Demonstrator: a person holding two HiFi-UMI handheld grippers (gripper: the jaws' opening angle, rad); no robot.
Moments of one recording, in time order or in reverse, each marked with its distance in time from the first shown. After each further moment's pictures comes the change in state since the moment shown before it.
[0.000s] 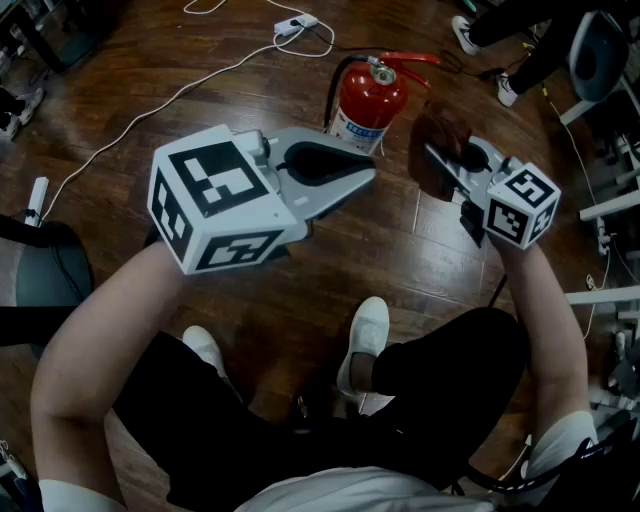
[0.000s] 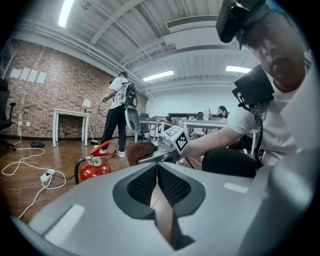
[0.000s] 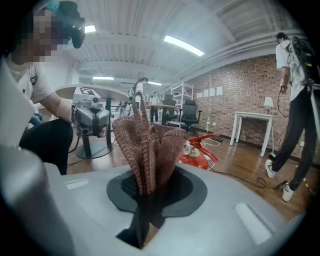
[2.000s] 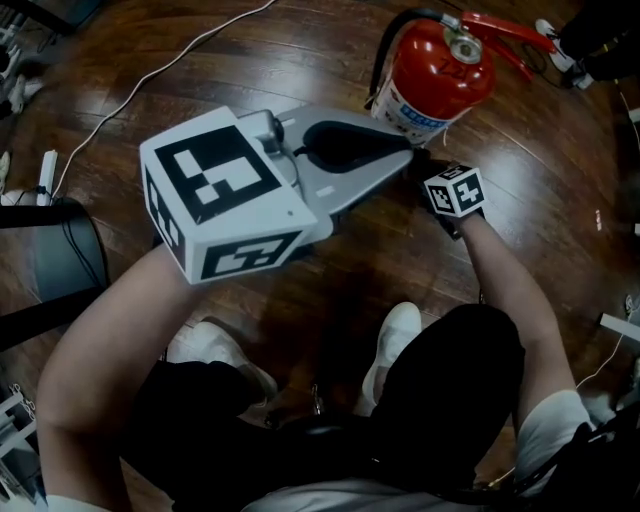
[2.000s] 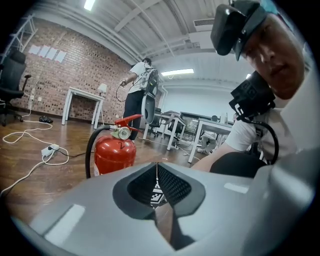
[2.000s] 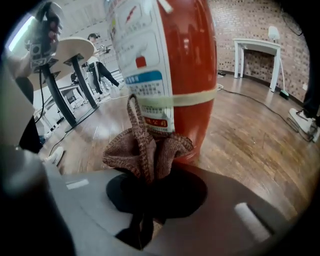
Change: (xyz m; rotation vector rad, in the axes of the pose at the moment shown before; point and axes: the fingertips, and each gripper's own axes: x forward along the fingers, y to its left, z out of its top) left arm 0.041 0.095 -0.062 -0.192 0.038 0.036; right arm 0.186 -0.042 -0.331 0.262 0.561 0.058
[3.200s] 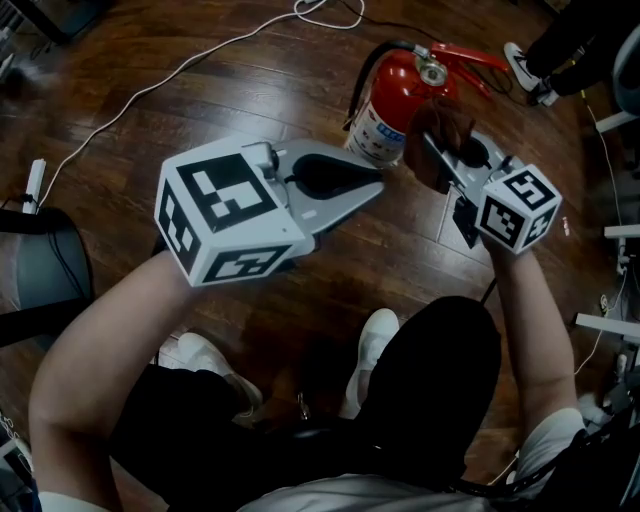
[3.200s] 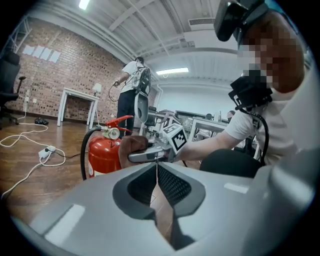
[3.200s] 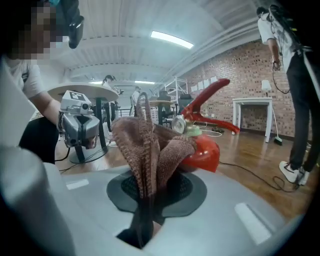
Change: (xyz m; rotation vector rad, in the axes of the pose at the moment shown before) left arm -0.014 -0.029 -0.009 0.033 0.012 -0.044; right arm -0.235 0.078 0.186 -0.150 -0.553 -0.028
